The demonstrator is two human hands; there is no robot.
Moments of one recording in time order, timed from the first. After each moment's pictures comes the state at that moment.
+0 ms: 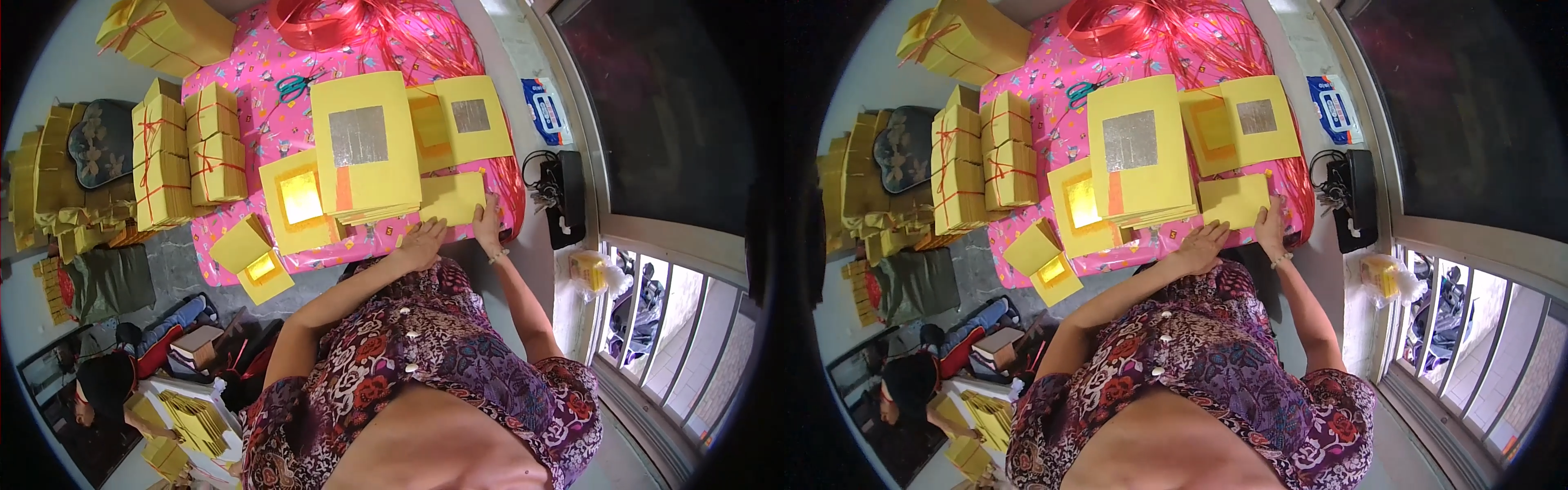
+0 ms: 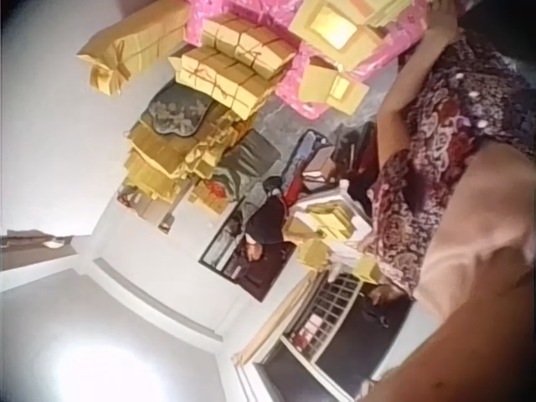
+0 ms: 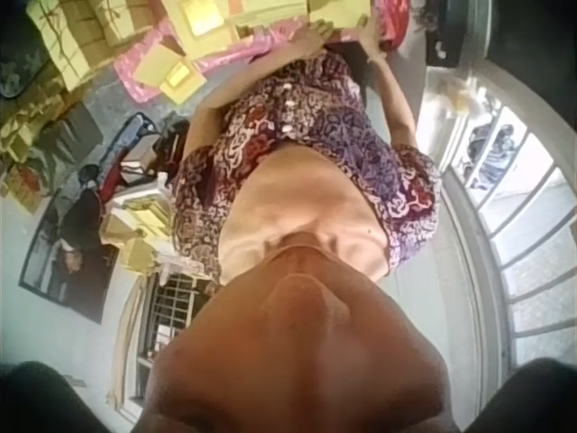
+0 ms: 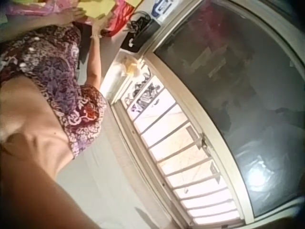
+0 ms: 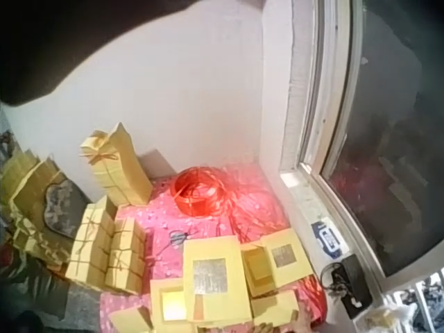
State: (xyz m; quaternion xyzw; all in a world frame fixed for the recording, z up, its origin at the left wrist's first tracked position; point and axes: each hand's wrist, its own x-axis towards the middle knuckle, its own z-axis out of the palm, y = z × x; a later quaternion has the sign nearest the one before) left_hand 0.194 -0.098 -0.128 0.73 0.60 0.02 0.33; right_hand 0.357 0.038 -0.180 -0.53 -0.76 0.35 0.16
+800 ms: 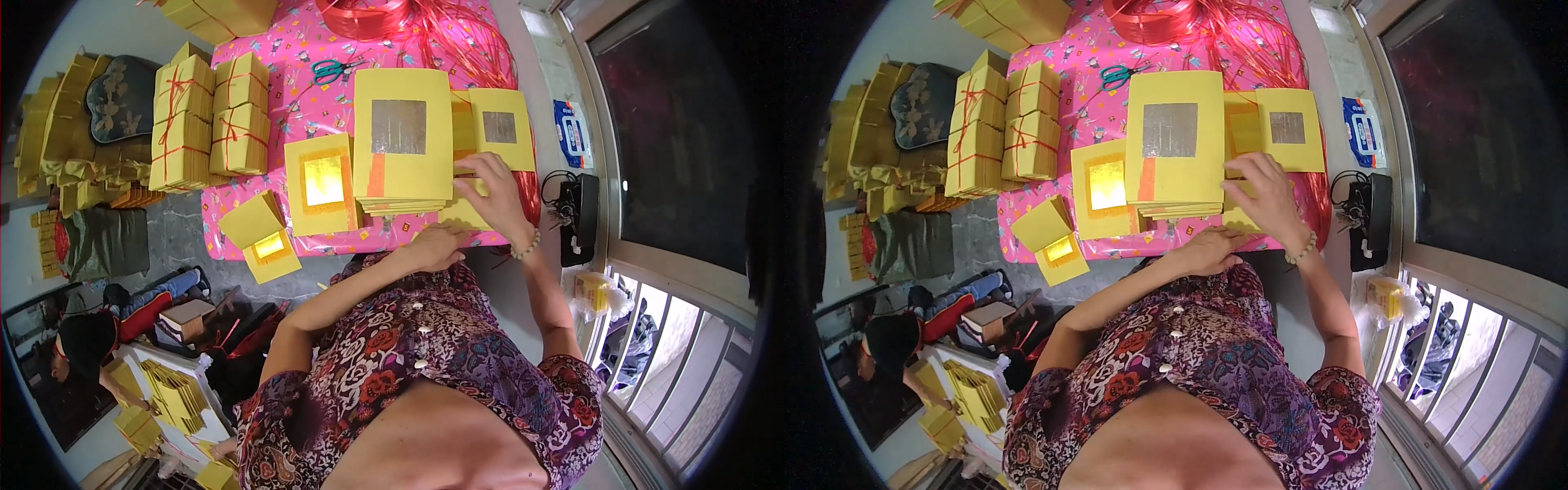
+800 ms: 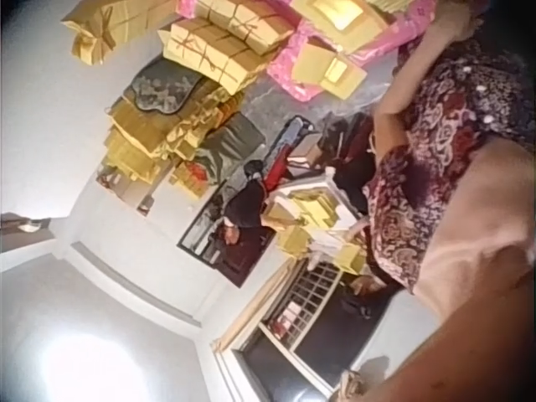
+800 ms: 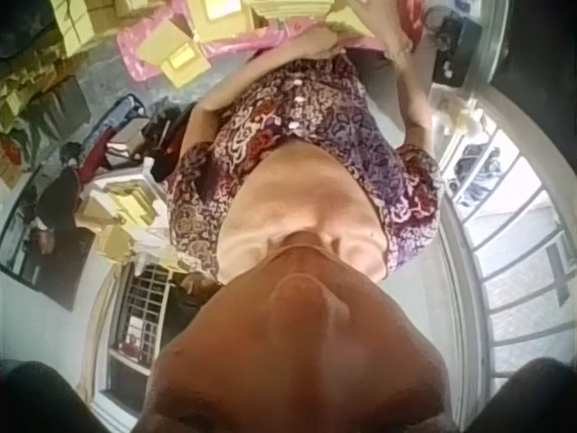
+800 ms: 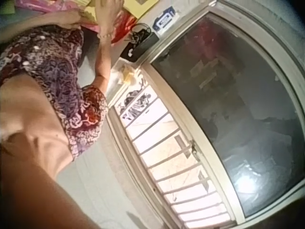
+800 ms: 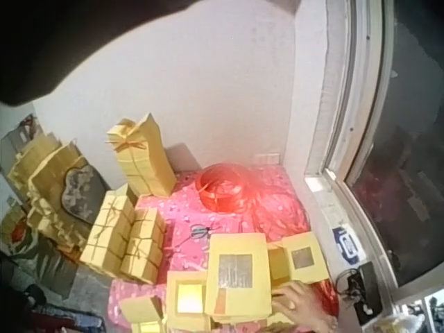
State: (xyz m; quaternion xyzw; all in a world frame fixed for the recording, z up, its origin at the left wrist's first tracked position) left_hand 0.169 -0.095 -0.051 0.68 0.60 0.15 0.39; right_hand 0.246 0.055 0.012 -0.15 -0.91 0.31 0.21
